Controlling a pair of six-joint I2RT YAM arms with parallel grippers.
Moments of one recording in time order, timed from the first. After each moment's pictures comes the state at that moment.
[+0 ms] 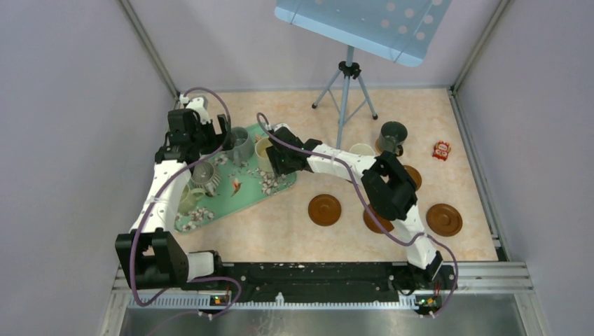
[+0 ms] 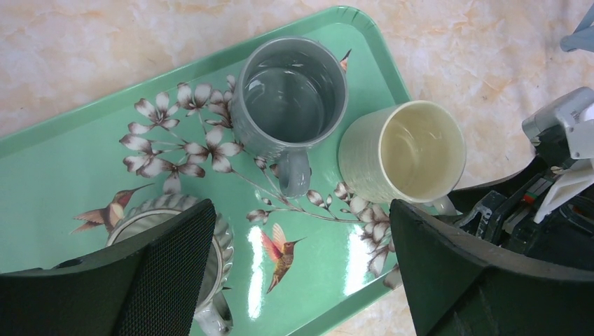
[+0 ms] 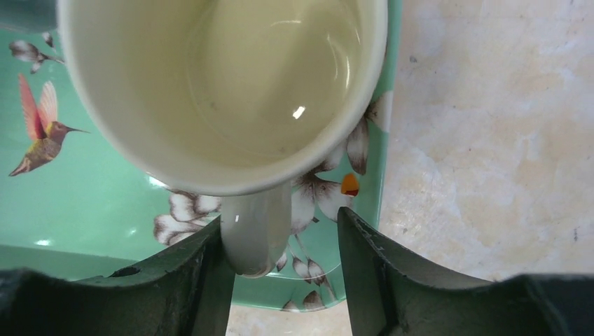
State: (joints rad) left arm 0.06 1.27 1.08 -0.42 0.20 -0.15; right arm 0.89 2.18 1.71 -0.40 0.15 0.40
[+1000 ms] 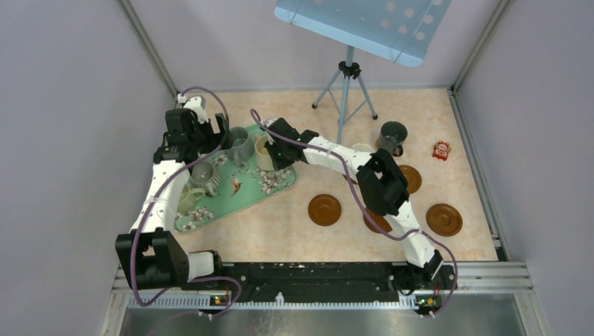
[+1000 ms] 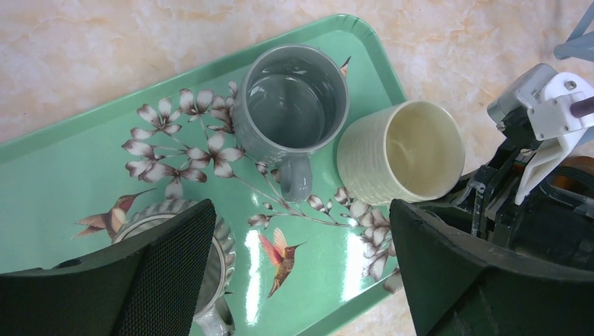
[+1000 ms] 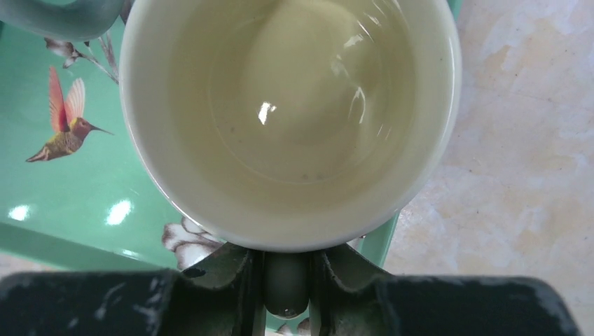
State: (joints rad) left arm 0.08 1.27 1.08 -0.41 0.22 -0.15; right arm 0.86 2.28 1.91 -0.51 0.02 0.24
